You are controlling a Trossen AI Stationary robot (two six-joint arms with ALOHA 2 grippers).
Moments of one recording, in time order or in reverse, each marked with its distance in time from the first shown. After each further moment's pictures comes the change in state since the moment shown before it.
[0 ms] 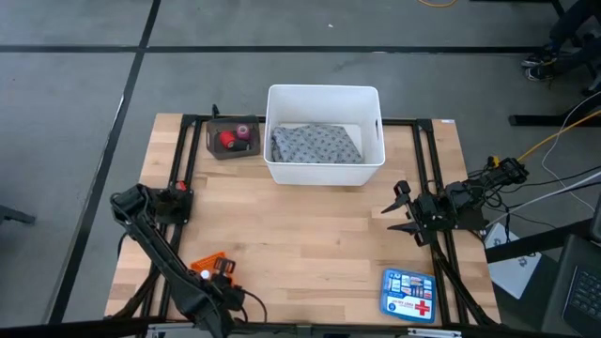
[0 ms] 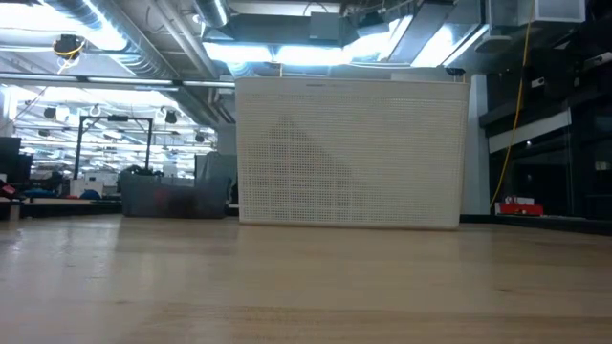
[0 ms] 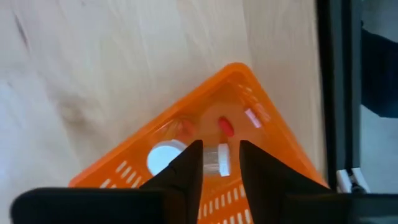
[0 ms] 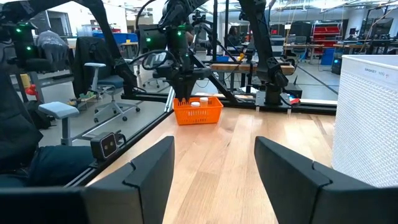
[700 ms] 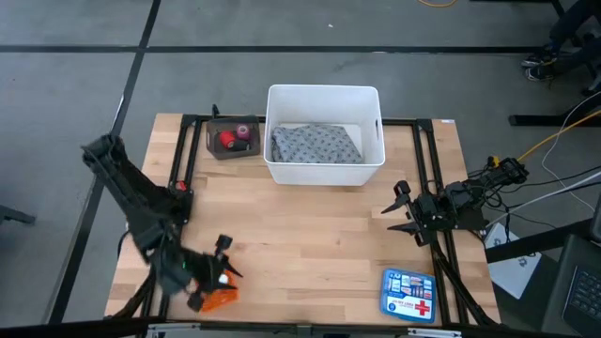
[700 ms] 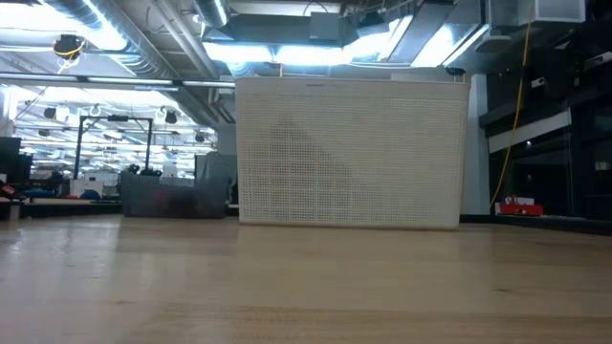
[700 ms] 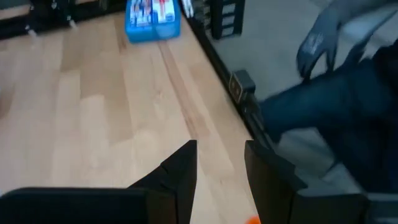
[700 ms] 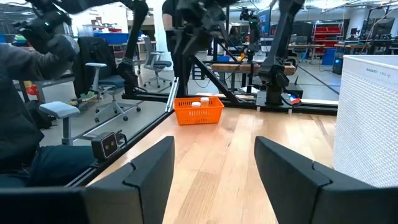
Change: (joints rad) left arm -0.002 -0.602 -0.442 0.709 -0.402 0.311; right arm 0.000 0.000 0.000 0.000 -0.003 0.000
